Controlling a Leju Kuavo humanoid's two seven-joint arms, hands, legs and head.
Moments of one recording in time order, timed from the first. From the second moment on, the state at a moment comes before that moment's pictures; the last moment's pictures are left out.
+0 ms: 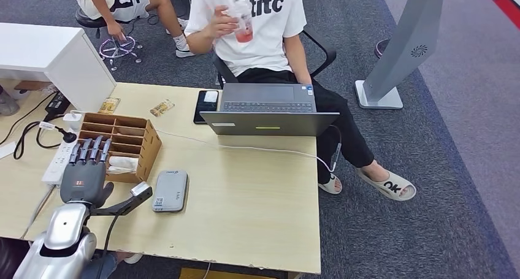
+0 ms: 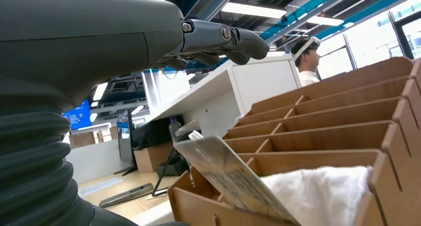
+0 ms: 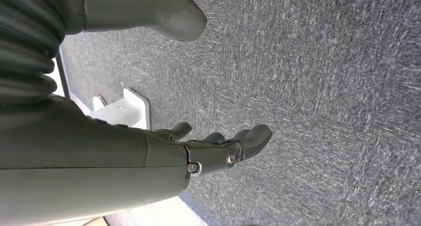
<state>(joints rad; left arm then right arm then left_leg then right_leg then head) -0.35 0.21 -0.25 -1.05 -1.49 0.35 0.12 -0.10 0.16 -1.05 -0.21 1.24 -0.28 0.13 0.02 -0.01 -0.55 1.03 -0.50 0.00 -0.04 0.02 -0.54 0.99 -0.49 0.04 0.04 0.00</state>
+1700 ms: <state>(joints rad) -0.40 0.16 -0.25 -0.95 -1.50 0.40 0.11 -0.10 0.16 -1.04 -0.21 1.25 -0.28 0.13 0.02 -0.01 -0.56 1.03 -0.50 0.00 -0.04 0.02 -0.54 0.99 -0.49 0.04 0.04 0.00</state>
